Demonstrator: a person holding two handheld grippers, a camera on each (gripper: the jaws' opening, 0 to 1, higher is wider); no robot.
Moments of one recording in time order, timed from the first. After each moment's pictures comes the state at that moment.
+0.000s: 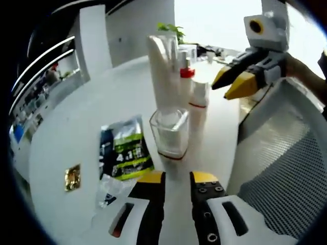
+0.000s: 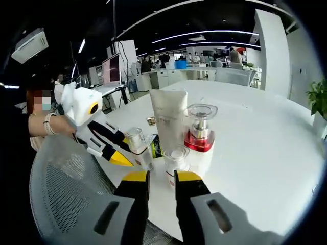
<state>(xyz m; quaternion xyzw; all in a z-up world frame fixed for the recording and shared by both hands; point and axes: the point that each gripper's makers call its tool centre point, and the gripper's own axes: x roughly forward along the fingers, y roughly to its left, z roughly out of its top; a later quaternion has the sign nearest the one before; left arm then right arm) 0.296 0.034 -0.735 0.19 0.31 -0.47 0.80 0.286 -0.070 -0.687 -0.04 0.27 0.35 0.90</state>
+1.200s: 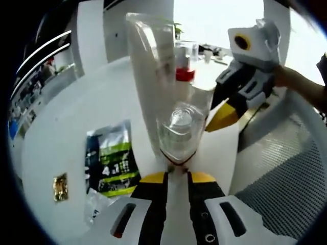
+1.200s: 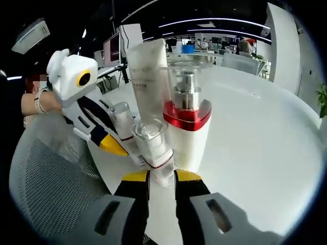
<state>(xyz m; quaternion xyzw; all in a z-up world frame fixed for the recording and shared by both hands) 0.303 -0.003 -0.742 0.17 0.33 -0.49 0.79 0.302 -0.070 -0.726 -0.08 0.32 0.38 0.87</state>
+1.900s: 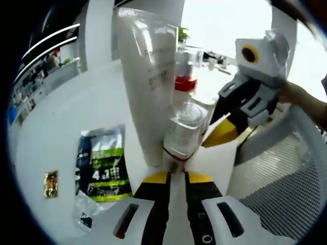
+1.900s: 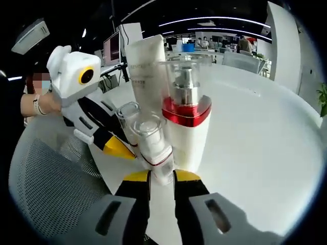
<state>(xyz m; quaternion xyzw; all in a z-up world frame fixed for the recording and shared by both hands) 0.301 -0.022 -0.741 0.13 0.34 -0.49 0.80 0.301 -0.071 -0.729 -0.08 0.32 0.38 0.86</state>
